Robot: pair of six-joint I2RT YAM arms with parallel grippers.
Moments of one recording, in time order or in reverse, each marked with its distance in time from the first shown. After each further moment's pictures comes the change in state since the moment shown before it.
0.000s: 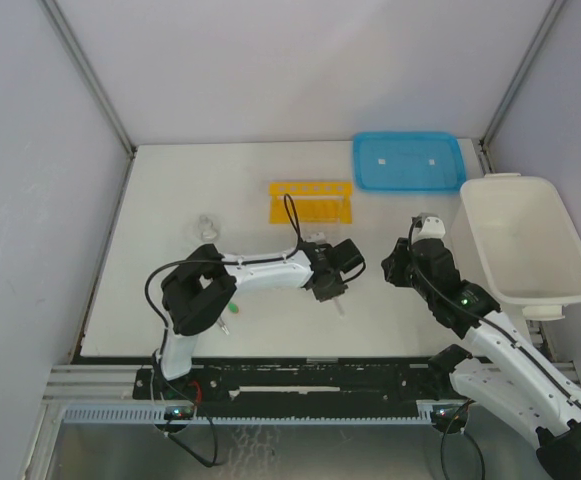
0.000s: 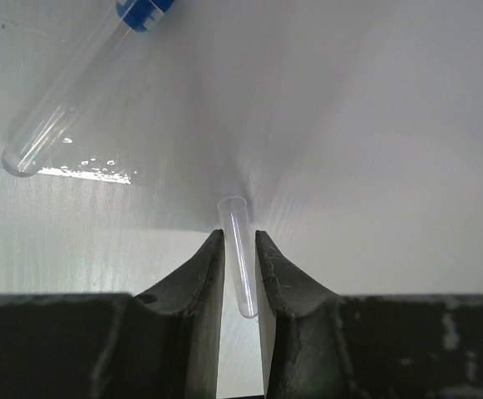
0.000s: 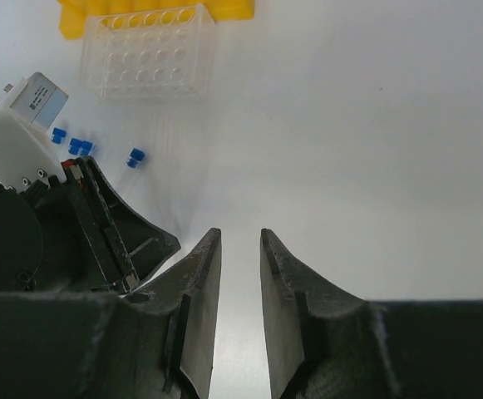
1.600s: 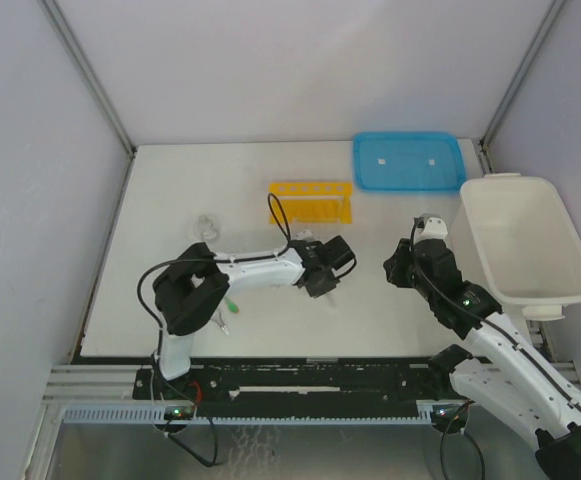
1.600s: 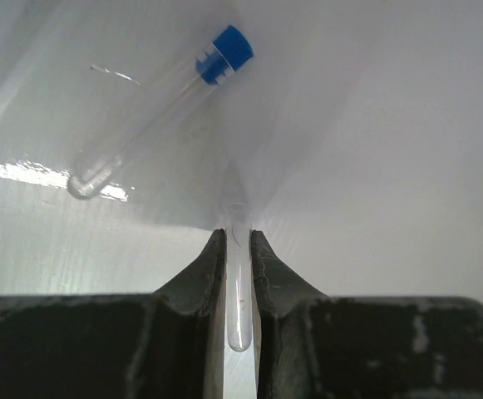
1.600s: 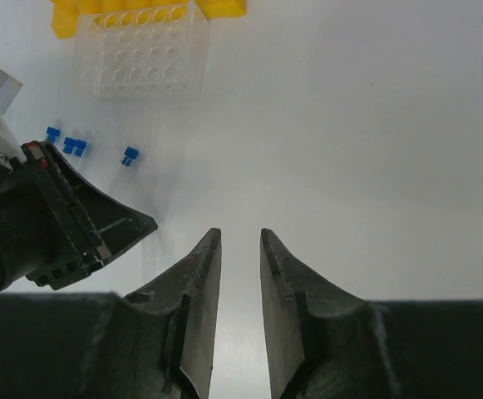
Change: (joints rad) left arm 0.042 -0.072 -0.117 0.088 -0.041 -0.052; right arm -0.012 -0.013 0.001 -0.021 -0.001 -0.003
